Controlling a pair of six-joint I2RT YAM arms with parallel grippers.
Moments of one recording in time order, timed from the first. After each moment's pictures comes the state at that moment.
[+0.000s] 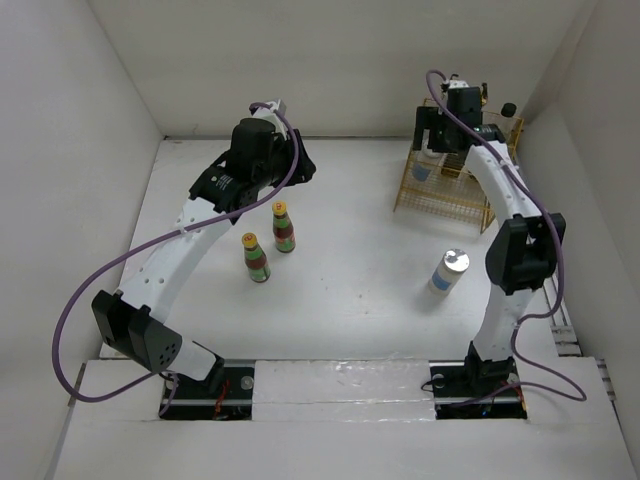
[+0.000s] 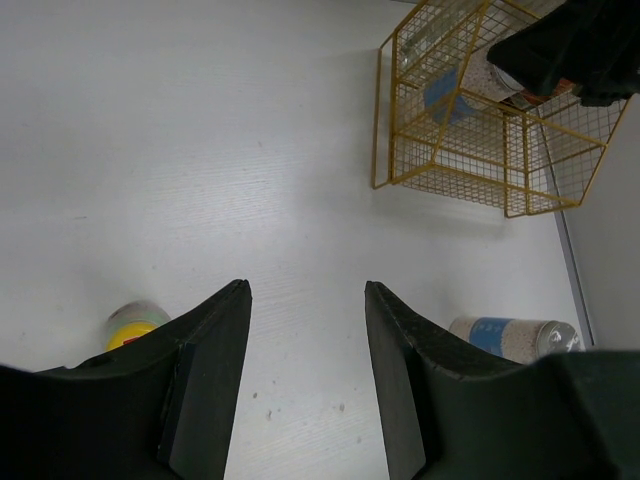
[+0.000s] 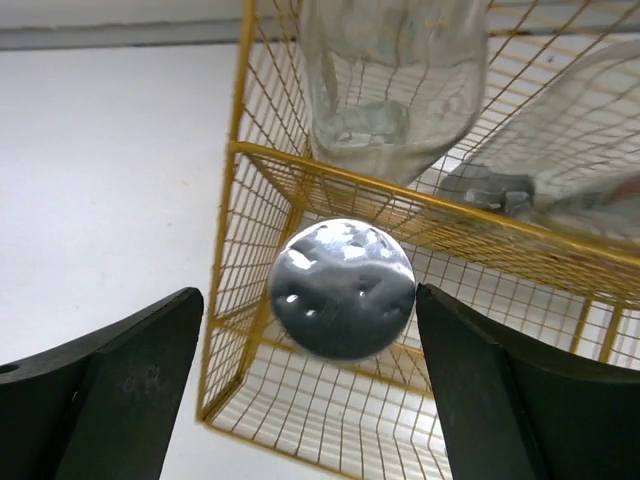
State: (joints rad) left arm -0.52 1.44 1.55 -0.57 -0.01 -0.51; right arm 0.13 1.99 1.91 -0.56 0.05 0.13
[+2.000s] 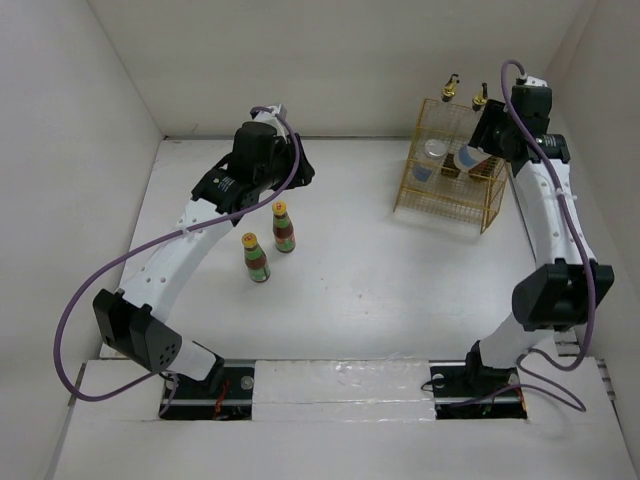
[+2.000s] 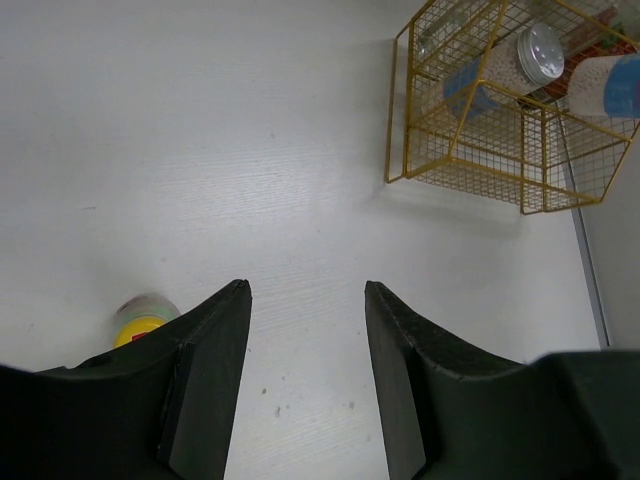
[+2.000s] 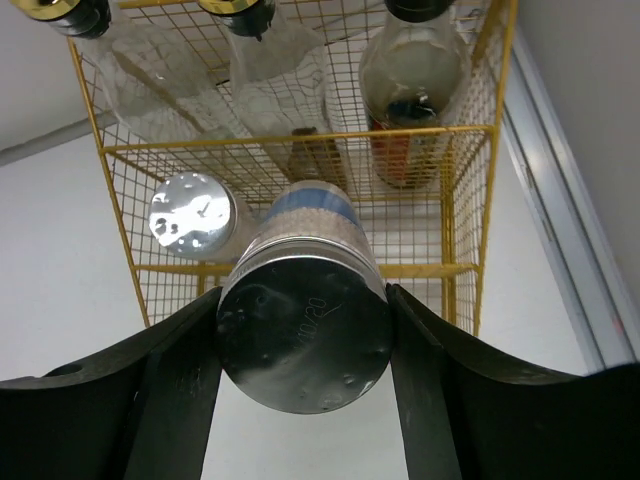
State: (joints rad) left arm -0.52 1.44 1.52 -0.56 -0.02 -0.51; right arm -0.04 1.60 1.75 -0.68 0.13 0.26
